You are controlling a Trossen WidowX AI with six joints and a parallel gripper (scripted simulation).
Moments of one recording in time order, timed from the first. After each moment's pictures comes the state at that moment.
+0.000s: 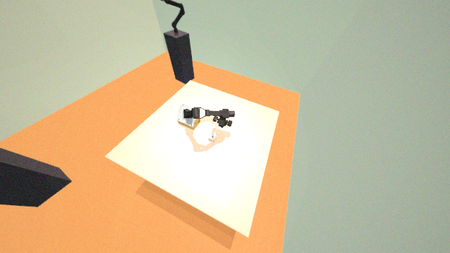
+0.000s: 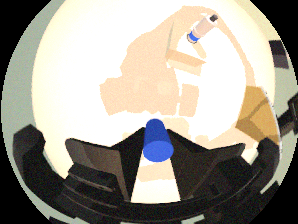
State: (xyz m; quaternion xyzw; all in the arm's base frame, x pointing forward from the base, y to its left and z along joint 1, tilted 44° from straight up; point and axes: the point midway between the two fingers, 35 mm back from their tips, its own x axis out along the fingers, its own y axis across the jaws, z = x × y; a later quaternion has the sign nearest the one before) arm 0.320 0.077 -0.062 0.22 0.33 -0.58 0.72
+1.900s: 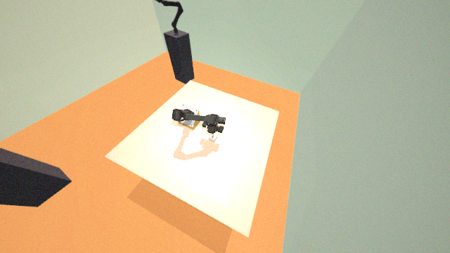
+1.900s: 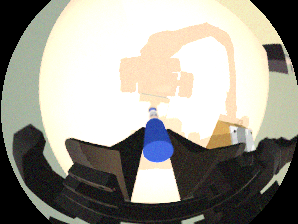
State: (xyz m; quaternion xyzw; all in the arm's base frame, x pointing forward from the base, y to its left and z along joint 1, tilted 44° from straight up) arm 0.299 0.011 0.076 0.22 0.32 -0.58 0.72
